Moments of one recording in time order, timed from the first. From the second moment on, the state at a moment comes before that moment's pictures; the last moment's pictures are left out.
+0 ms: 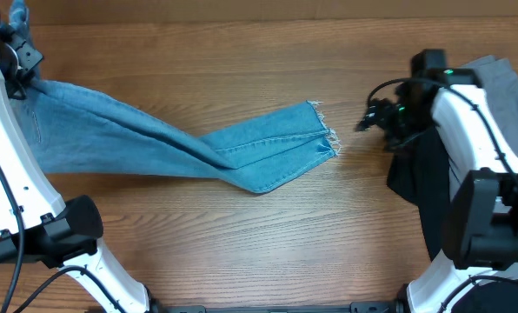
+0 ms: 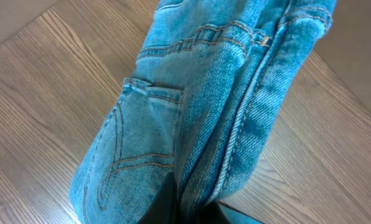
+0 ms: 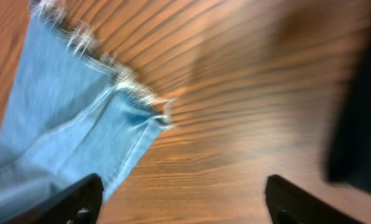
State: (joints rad) left arm 0.35 2.05 2.64 -1.65 -0.15 -0.50; right arm -0.02 1.90 1.48 -1.08 -0.36 0.41
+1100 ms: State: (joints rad) left arm 0.35 2.05 2.64 -1.66 -0.15 -0.50; right arm 0.21 1.98 1.39 -0.71 -0.34 0.89
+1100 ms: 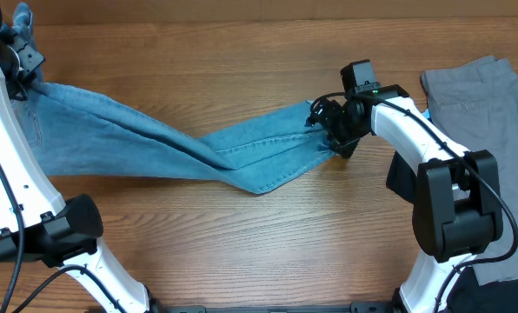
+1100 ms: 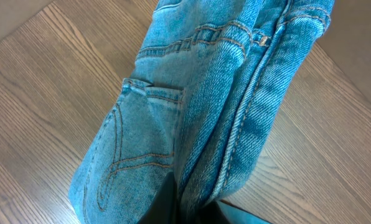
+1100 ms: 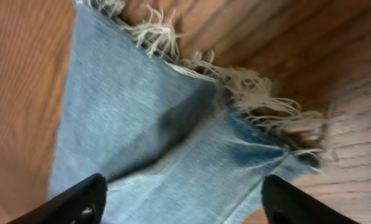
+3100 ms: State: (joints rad) left arm 0.35 2.05 2.64 -1.67 -0.15 -0.50; right arm 0.21 2.07 1.64 -1.00 -0.32 0.76
